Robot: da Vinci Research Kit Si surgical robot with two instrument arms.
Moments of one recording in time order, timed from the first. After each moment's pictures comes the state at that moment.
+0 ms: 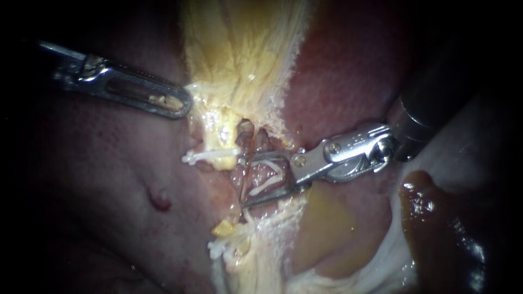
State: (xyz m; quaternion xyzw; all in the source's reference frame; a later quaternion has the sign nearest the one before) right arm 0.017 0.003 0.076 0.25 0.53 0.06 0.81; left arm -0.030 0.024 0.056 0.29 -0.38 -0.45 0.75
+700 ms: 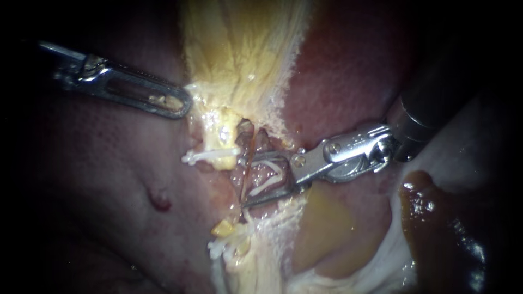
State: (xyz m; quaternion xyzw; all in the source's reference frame) right arm 0.017 0.002 0.076 0.25 0.53 0.06 0.81; left arm -0.030 0.024 0.056 0.29 -0.38 -0.45 0.75
